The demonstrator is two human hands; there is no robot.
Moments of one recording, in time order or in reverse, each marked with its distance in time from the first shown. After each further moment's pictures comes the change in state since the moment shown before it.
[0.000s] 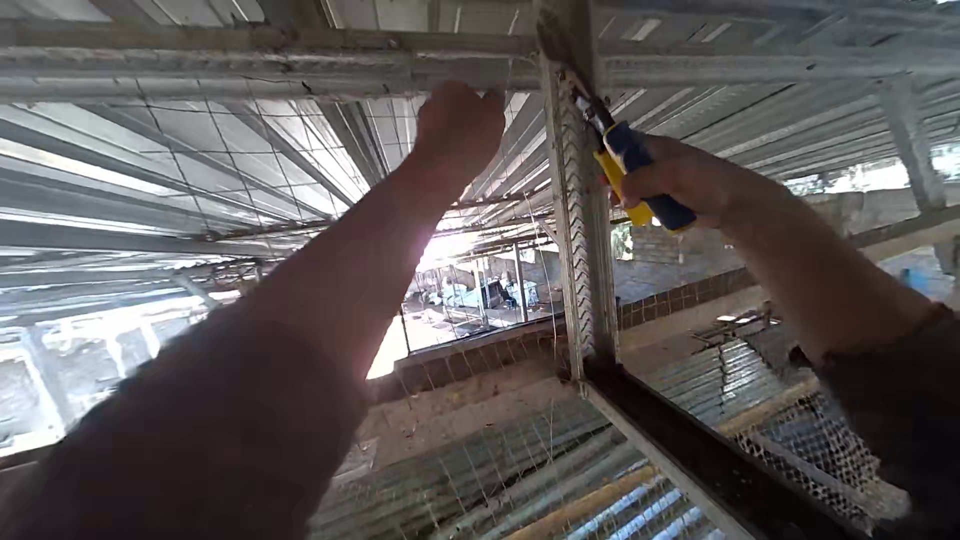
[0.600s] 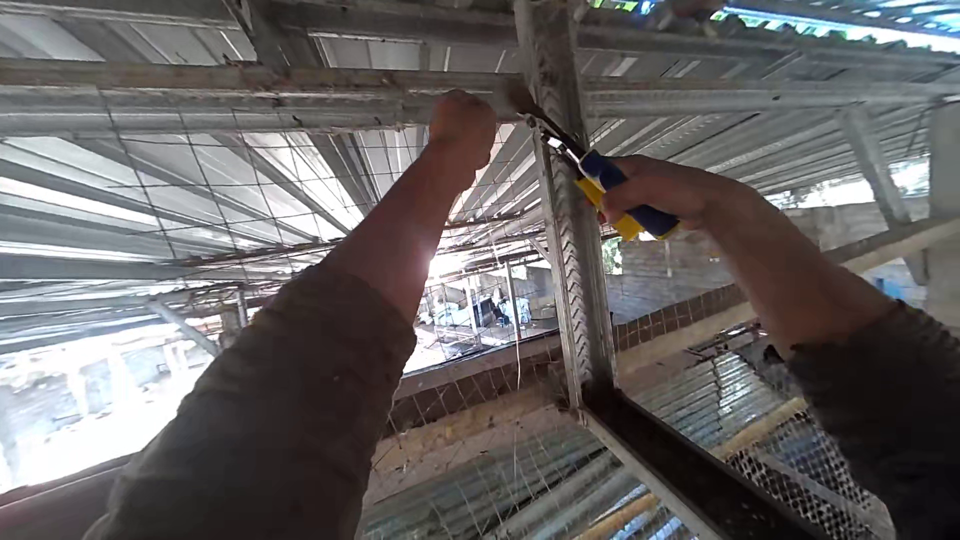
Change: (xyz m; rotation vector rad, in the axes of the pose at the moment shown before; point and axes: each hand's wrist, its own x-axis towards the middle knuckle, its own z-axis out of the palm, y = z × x) left_hand 0.148 -0.033 0.031 -0.561 0.135 0.124; right_hand 0.027 -0.002 -0.015 -0.064 -0.101 0.034
